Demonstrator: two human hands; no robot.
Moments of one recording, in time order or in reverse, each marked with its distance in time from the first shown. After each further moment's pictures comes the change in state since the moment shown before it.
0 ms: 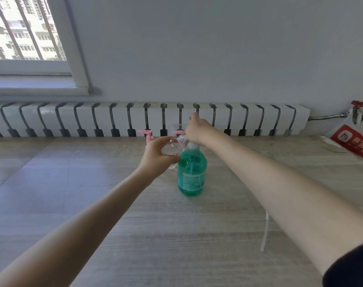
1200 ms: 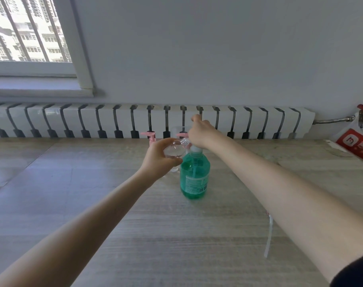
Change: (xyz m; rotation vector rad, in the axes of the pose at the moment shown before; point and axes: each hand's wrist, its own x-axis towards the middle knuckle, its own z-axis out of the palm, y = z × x) left_hand 0.000 0.003 -0.004 0.037 -0.013 0.005; right_hand 0.005 0.001 0.003 -0.029 0.016 -0.039
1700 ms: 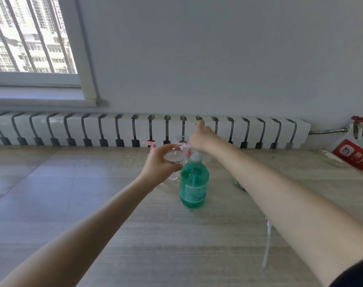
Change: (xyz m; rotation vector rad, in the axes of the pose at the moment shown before) left_hand -0.002 0.011 -0.004 -0.007 0.011 0.034; right_hand -0.007 -0.008 -0.015 0.035 -0.006 0.046
